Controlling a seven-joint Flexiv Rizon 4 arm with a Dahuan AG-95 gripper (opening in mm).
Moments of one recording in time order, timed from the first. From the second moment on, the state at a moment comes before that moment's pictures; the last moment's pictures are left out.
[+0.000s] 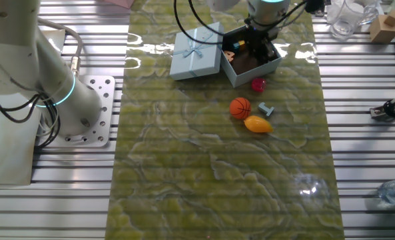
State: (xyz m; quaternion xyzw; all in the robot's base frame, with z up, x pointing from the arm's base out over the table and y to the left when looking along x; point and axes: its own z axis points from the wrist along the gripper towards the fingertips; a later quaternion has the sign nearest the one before) arm 0.540 0.162 0.010 -0.27 0.96 0.02 0.06
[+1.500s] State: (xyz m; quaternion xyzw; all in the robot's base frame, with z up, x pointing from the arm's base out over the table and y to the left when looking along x) arm 0.524 0.172 0.049 -0.26 0.96 0.05 0.03
